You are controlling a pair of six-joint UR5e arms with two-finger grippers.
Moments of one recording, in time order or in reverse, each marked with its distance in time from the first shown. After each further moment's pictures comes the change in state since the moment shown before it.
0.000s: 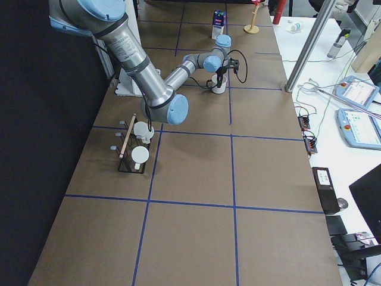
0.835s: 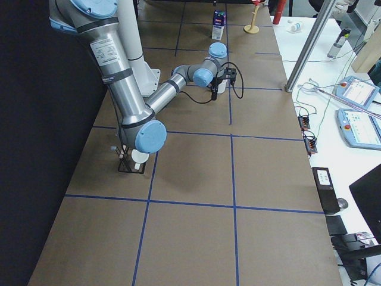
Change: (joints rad) left arm 0.236 -0.122 -0.019 -0.074 0.008 -0.320; right arm 0.129 -0.353 0.355 -0.001 0.124 -0.053
